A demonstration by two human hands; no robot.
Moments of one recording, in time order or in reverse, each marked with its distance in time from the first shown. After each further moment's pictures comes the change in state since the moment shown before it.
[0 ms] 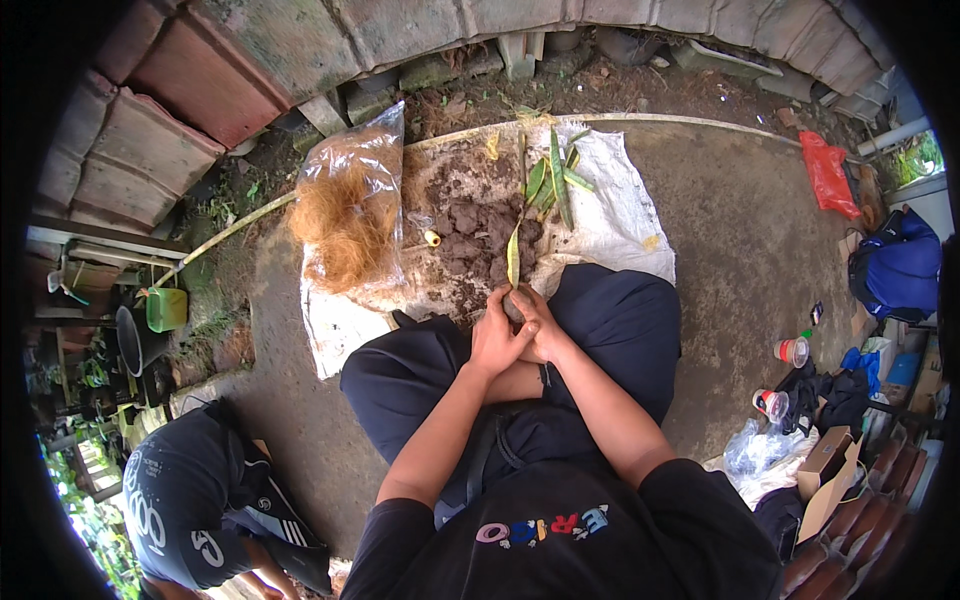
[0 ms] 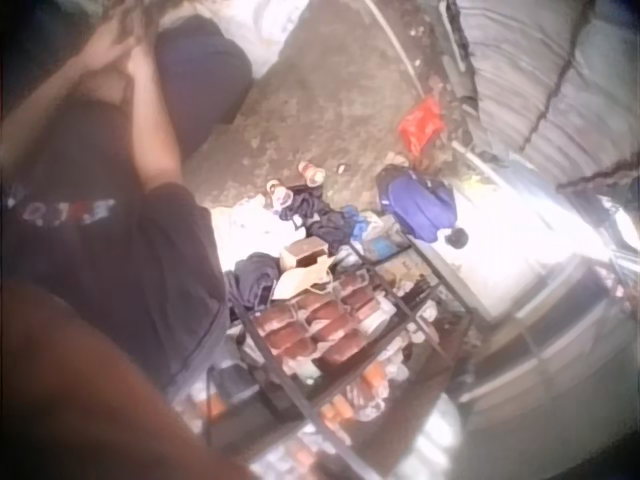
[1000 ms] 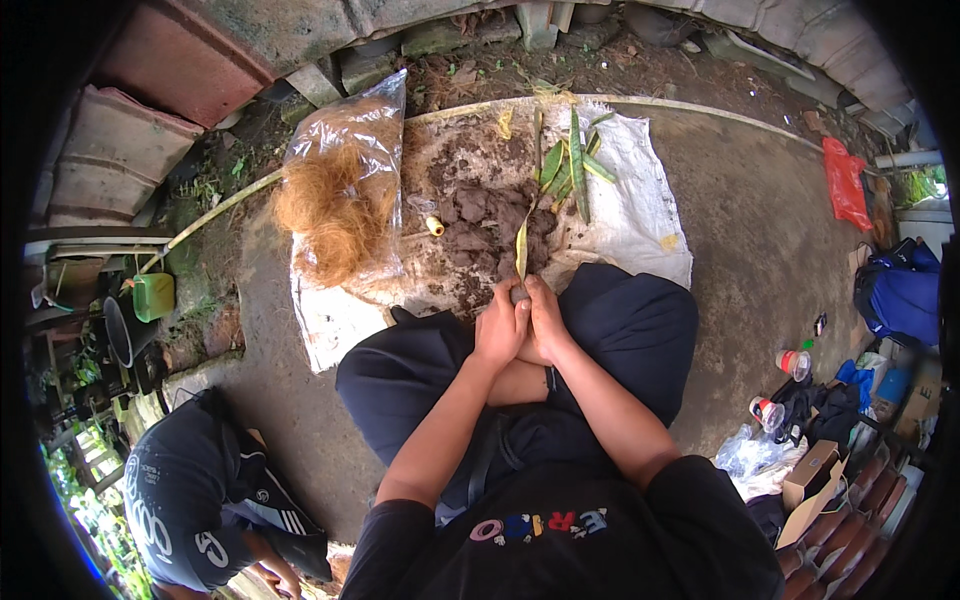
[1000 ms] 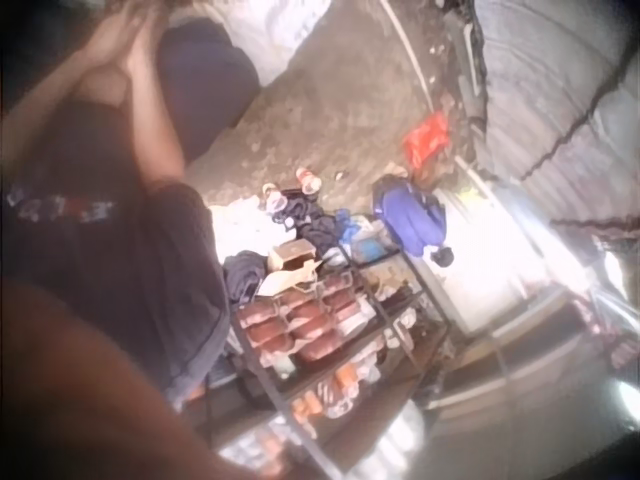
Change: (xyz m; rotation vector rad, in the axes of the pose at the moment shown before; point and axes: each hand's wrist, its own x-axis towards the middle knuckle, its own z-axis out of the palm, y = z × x) left_hand 0.033 -0.016 0.004 0.017 -0.048 -0.174; right_hand 0.033 0.011 0.004 -0.017 0.224 -0.044
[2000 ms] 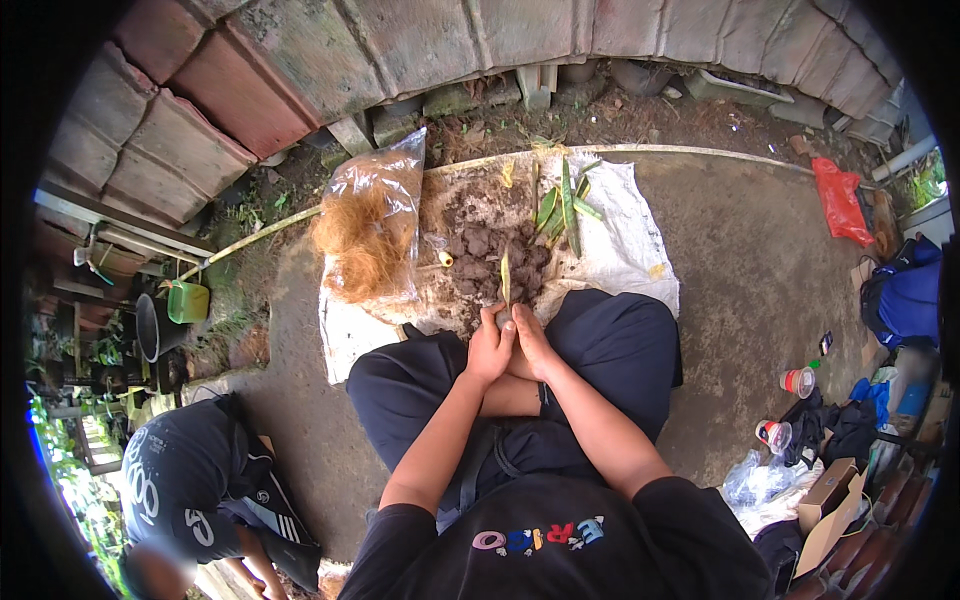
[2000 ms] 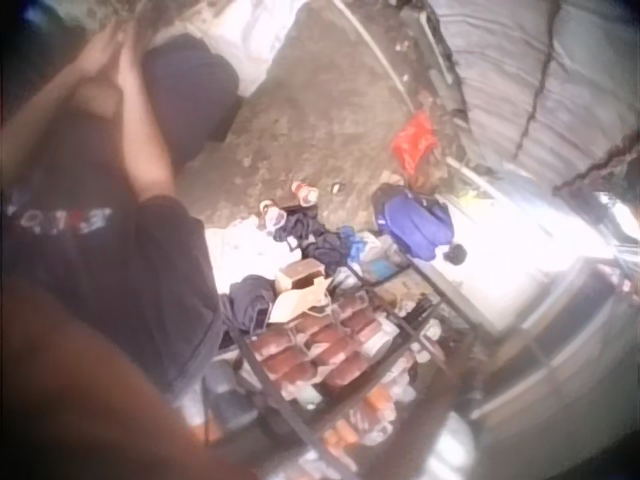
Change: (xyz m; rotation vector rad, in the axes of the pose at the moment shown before) left_hand -0.030 0.003 -0.006 -0.084 0.067 0.063; right_hand -0.024 0.002 -0.009 -0.140 -0.193 -0.010
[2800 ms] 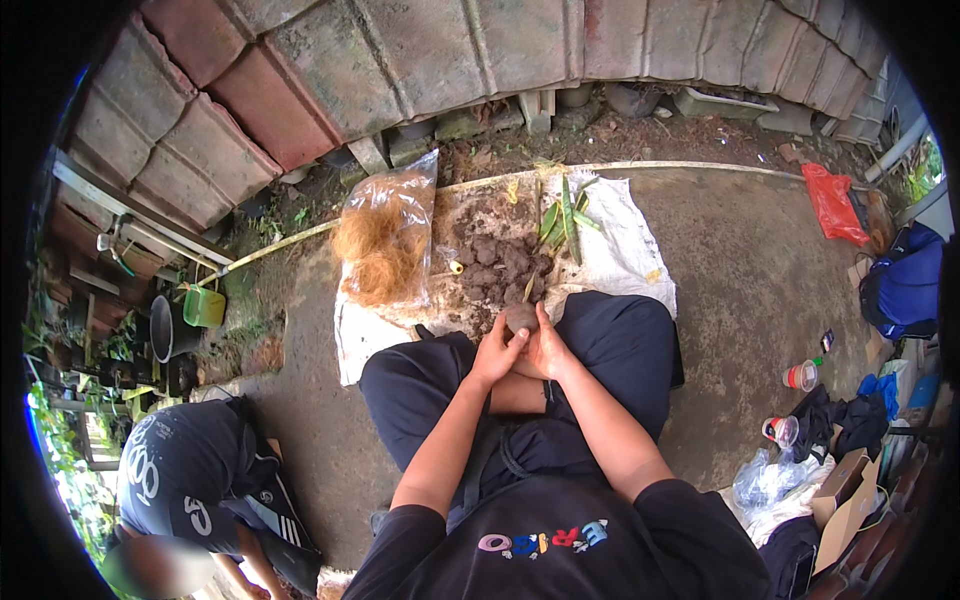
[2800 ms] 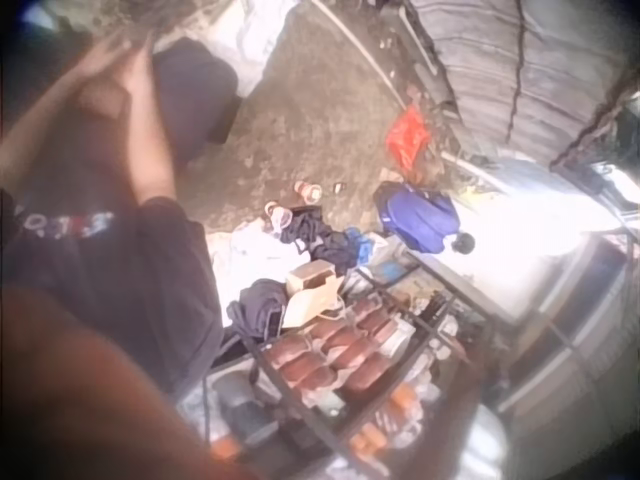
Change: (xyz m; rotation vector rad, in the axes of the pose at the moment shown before) left_hand -0.024 0.016 -0.005 -0.213 -0.069 0.043; right_hand -0.035 -0.025 -0.009 0.420 -0.182 0.273
